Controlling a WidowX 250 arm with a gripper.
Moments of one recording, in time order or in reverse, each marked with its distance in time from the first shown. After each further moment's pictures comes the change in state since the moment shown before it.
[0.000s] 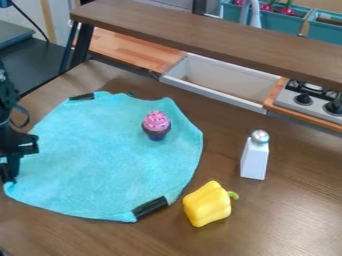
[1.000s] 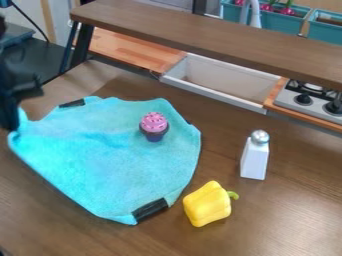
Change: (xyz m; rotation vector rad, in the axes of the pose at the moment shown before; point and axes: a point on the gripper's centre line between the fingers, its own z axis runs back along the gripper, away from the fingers) arm 0.008 -0.025 0.102 -0.177 0.010 0.038
